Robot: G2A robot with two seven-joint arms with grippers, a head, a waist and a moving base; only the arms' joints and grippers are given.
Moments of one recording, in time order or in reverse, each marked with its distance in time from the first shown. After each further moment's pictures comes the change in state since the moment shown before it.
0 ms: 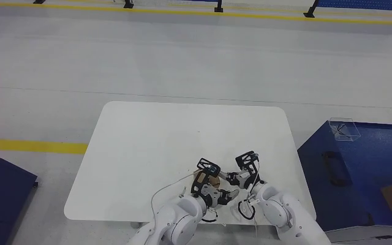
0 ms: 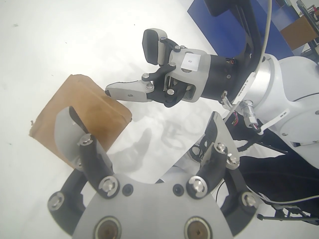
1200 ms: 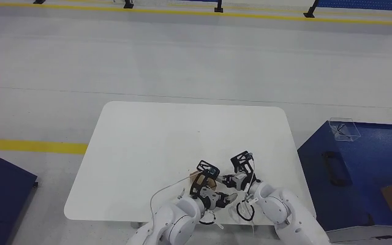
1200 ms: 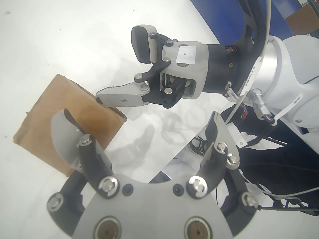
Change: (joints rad) left arm 0.005 0.001 -0.010 0.005 -0.002 -0.024 -0.041; right arm 0.039 -0.007 -0.009 0.012 0.081 -0.043 0.143
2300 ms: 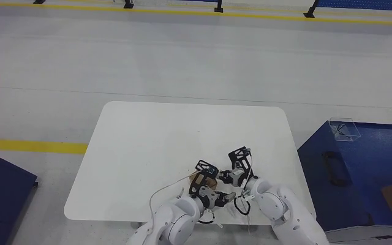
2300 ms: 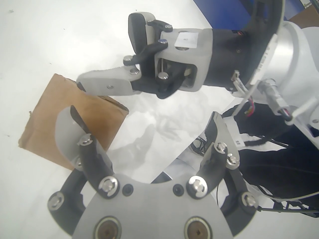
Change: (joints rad) left arm 0.005 0.001 -0.012 0.009 0.011 -0.002 -0.001; right arm 0.015 -0.011 -0.021 -0.031 0.011 0.049 0.029
